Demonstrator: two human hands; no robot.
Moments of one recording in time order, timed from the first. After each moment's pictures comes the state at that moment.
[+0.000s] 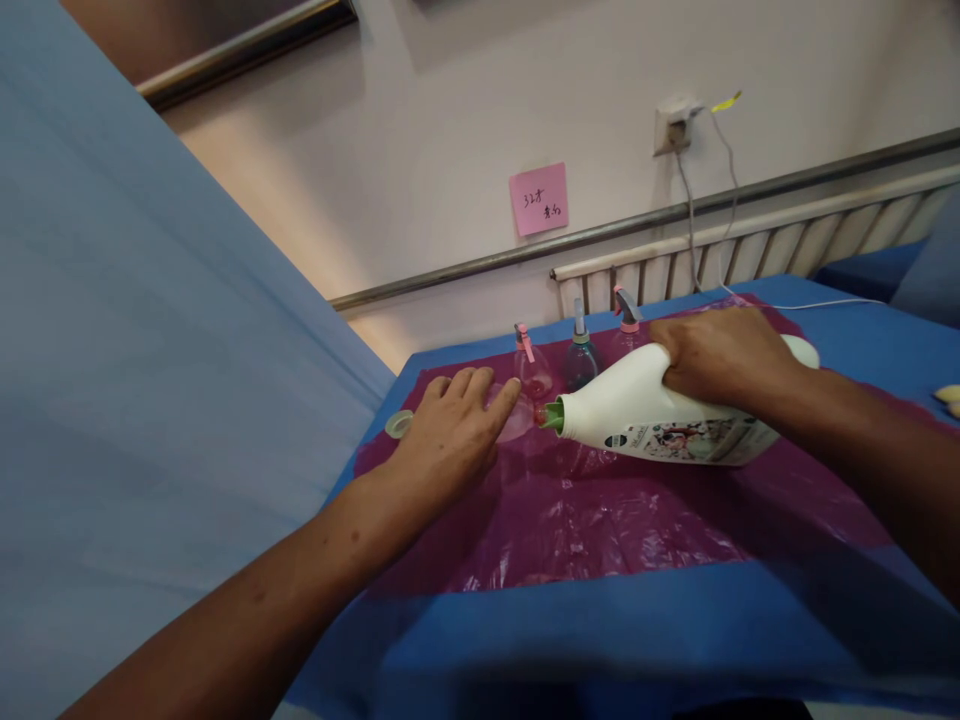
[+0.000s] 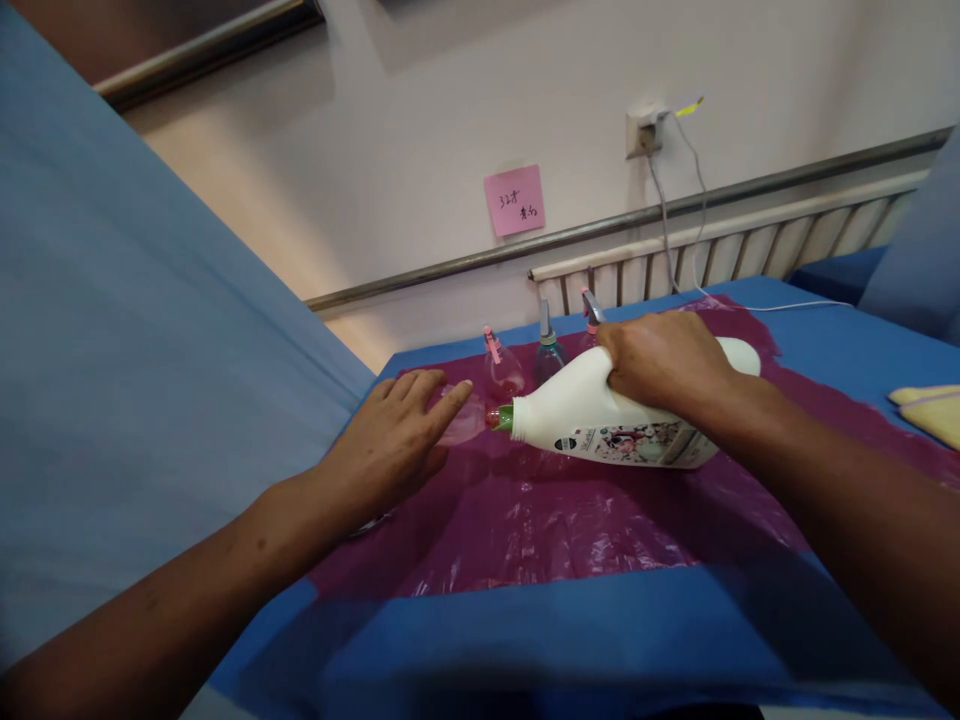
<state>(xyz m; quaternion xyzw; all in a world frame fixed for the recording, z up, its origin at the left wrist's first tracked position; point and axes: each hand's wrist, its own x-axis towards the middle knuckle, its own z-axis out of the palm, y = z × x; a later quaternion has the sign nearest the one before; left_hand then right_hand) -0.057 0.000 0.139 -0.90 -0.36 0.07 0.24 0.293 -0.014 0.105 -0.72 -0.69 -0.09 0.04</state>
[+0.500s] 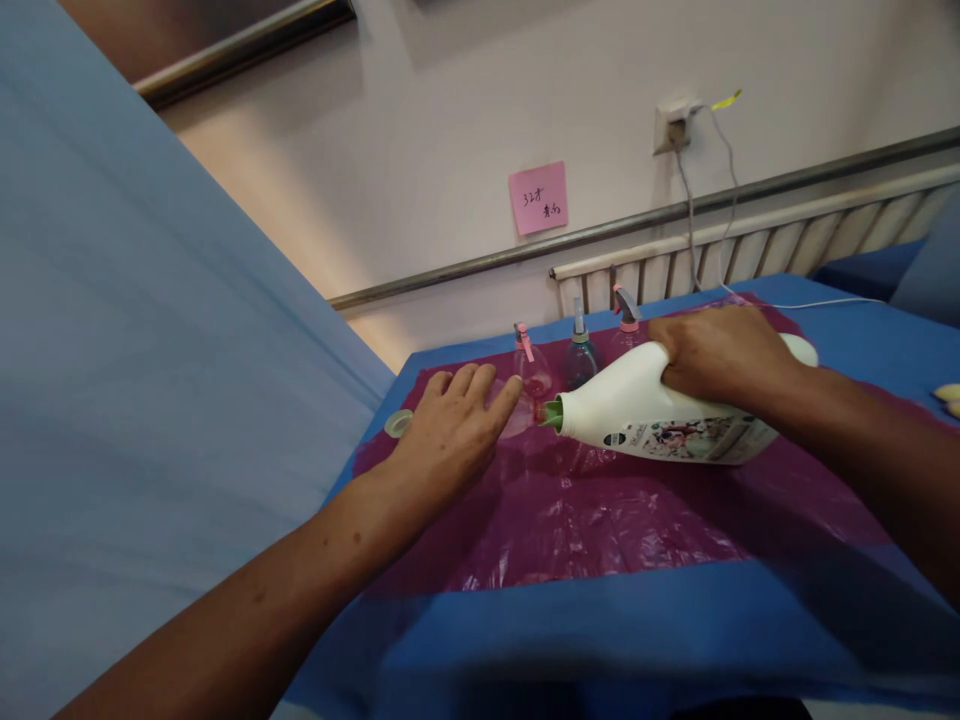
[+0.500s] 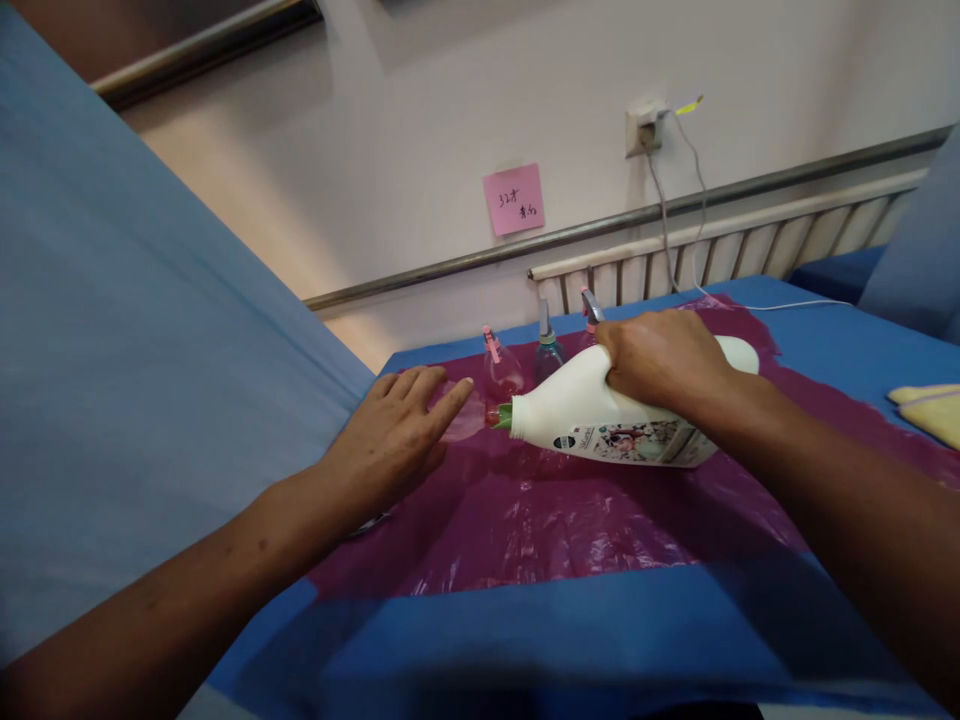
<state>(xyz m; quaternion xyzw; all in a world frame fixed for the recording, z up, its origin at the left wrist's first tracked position) -0.056 0.001 0.138 -0.89 -0.34 0.09 0.28 0.295 -0.011 0.101 -0.72 -0.69 -0.10 0.04</state>
